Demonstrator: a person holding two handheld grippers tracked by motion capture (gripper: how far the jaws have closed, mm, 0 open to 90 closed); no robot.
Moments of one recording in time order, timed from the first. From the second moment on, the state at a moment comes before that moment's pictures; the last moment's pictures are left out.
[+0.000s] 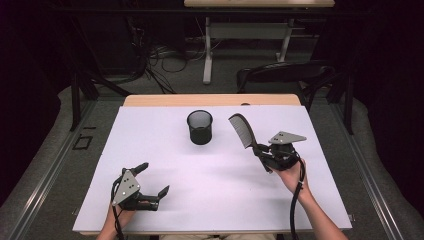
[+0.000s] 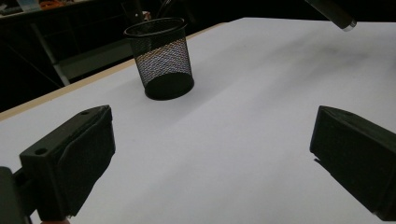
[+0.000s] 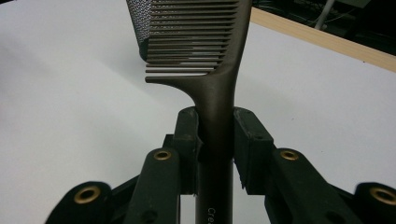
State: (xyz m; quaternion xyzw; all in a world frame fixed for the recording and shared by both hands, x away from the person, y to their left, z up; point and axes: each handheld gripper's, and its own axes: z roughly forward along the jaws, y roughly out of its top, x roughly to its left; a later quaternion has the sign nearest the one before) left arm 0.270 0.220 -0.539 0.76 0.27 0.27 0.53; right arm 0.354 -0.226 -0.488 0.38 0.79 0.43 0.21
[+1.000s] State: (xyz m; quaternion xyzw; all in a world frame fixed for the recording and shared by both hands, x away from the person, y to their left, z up) left arm 0.273 0.219 -0.540 0.76 0.27 0.27 0.53; right arm 0.360 -0.222 -0.471 0.38 0.77 0.45 0.22
